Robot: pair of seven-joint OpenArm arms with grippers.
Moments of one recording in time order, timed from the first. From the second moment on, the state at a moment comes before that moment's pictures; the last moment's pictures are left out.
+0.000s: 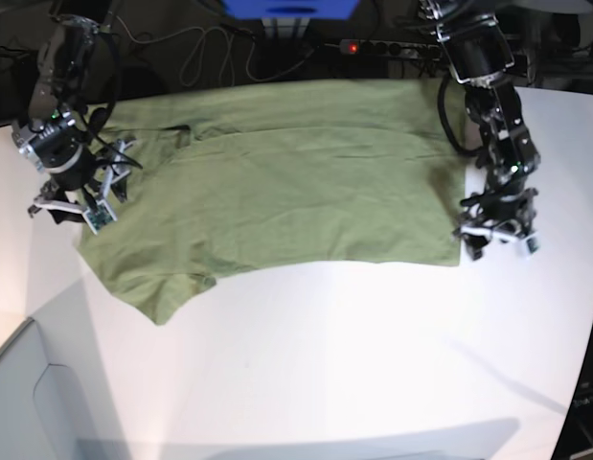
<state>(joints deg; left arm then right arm) -0.6 -11.0 -23.0 80.1 -20.3 -5.3 29.9 -14.1 10.3 21.5 114.5 -1.1 46.9 -52.4</state>
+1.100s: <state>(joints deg) -6.6 -11.3 -16.4 69.3 -20.1 -5.5 27.2 -13.2 10.7 21.4 114.6 -0.8 46.9 -52.5</state>
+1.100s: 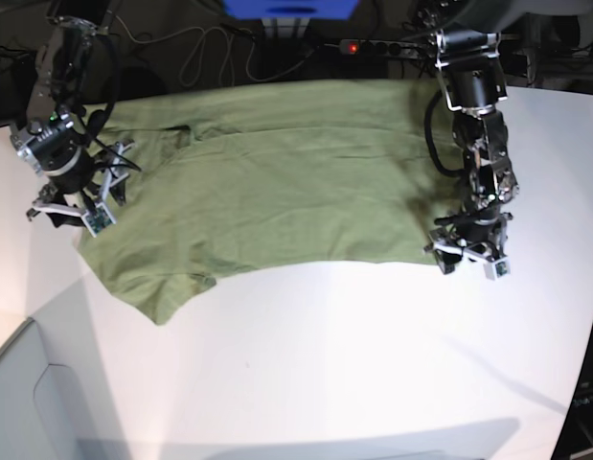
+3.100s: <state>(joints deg) -1.3 -11.1 -16.3 80.0 -20.1 -5.1 29.8 31.4 14.2 6.9 30.3 -0.8 34.5 -7.4</state>
